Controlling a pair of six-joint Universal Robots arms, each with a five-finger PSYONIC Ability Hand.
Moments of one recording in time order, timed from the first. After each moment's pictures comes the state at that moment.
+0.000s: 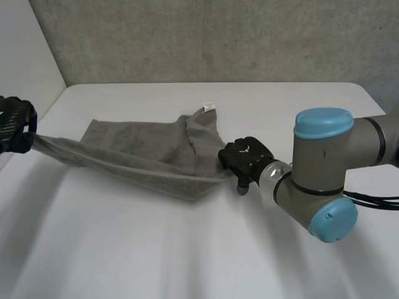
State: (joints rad) left arm 4.92 -1.64 -1.94 3.60 -1.13 3.42; right arm 2.11 -0.89 1.25 0.04 1.37 2.75; left_hand 1.27 1.34 1.34 1.36 1.11; right_hand 0.63 0.63 0.63 0.63 0.46
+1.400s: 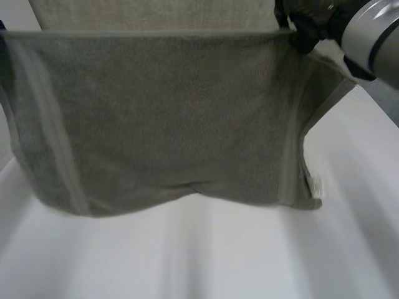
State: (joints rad) left arm 4.92 -1.58 -1.53 3.47 -1.08 2.89; right arm 1.97 -1.14 0.67 0.46 1.36 2.69; left_hand 1.28 1.35 1.35 1.36 1.13; right_hand 1.32 1.32 1.33 1.34 1.16
